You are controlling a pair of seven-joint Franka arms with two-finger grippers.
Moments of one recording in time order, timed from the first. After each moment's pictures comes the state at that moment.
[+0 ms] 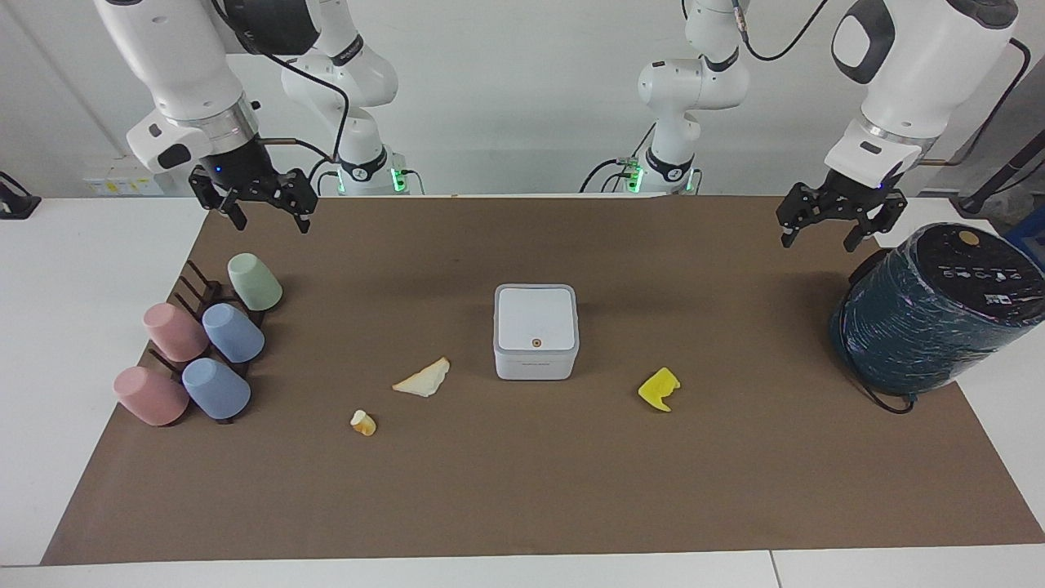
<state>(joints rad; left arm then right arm) -0.10 0.00 0.05 -1.62 0.00 1.69 0.14 -0.02 -0.03 0.06 -1.64 0.00 1.61 0.13</state>
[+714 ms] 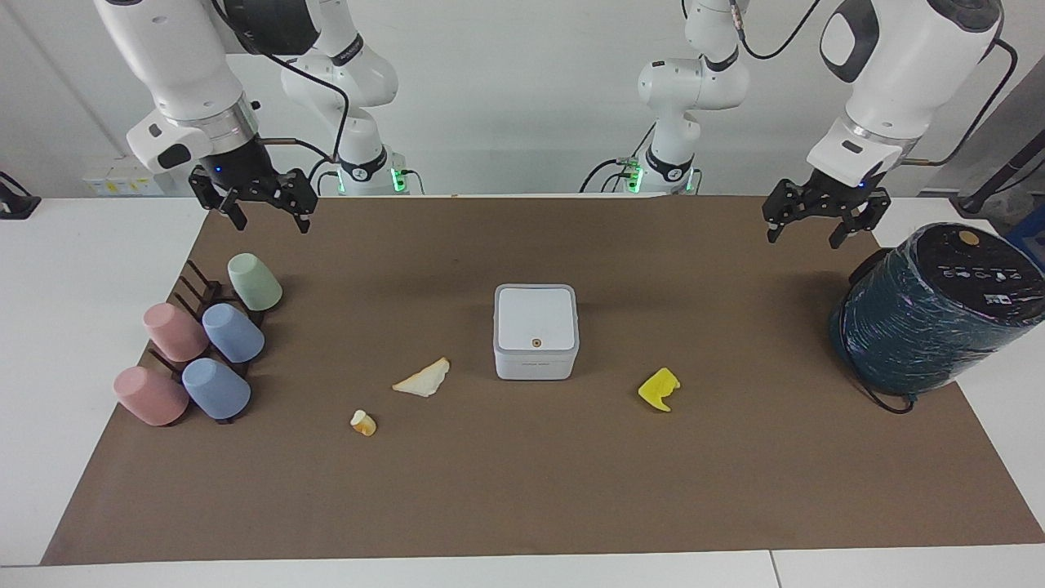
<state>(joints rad) -0.16 -0.01 0.04 -1.65 0.00 1.67 0.07 -0.02 -0.03 0.06 -1.64 0.00 1.61 0.13</state>
